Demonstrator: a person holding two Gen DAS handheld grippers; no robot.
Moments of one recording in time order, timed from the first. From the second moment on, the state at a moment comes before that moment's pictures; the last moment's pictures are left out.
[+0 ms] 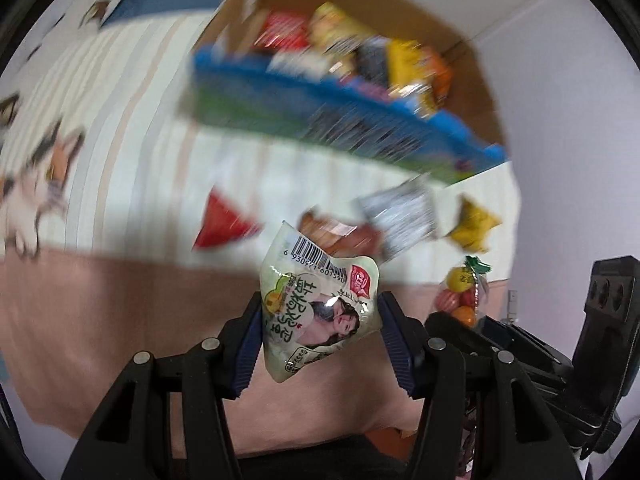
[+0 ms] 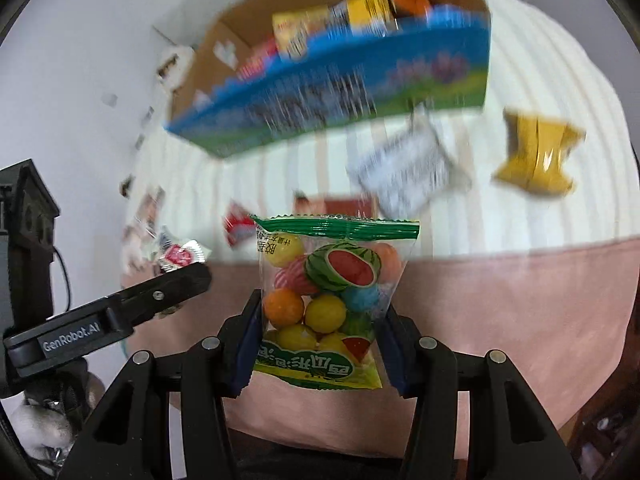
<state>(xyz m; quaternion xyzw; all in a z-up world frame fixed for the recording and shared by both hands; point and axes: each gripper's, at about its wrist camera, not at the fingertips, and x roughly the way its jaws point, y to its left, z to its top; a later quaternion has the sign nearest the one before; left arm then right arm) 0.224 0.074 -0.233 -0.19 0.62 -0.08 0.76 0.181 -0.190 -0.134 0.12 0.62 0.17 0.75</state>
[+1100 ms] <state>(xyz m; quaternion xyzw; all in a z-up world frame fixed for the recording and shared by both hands) 0.453 0.046 -0.316 -0.14 0.73 -0.07 0.66 0.432 -0.191 -0.180 0.02 0.67 0.12 0.73</state>
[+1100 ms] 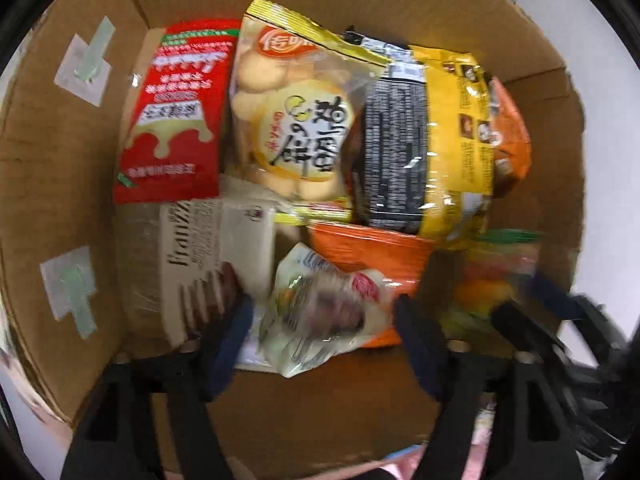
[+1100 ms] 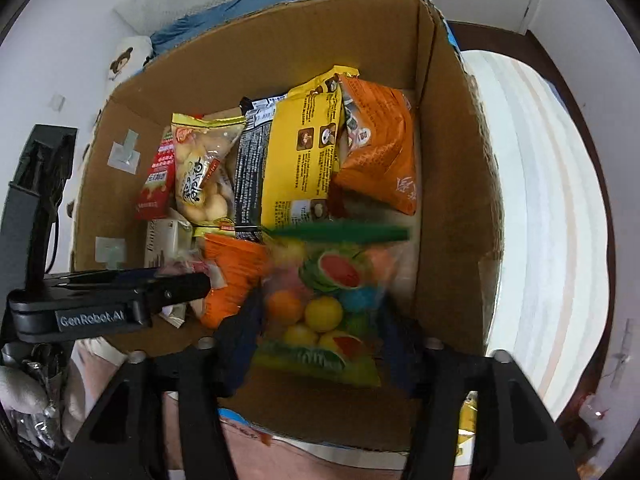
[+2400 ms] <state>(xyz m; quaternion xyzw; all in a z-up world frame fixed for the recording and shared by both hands) 0.317 0.058 -0.147 -0.06 0.51 0.01 0.86 0.314 -0.189 -0.056 0.01 0.53 0.09 0.84</state>
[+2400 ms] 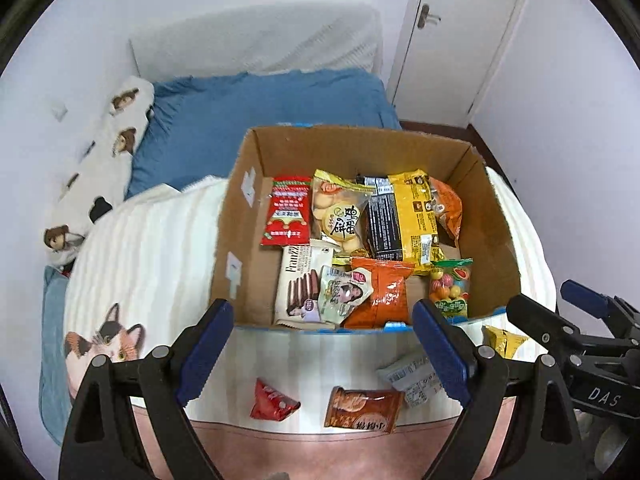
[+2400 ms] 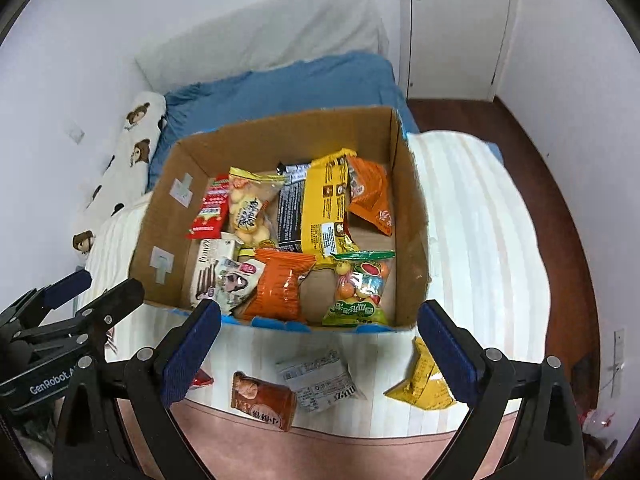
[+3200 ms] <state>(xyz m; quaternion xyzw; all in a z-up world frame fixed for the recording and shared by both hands) 0.219 0.045 -0.232 -0.07 0.58 0.03 0.81 0.190 -0.242 -0.184 0.03 0.64 0.04 0.77</state>
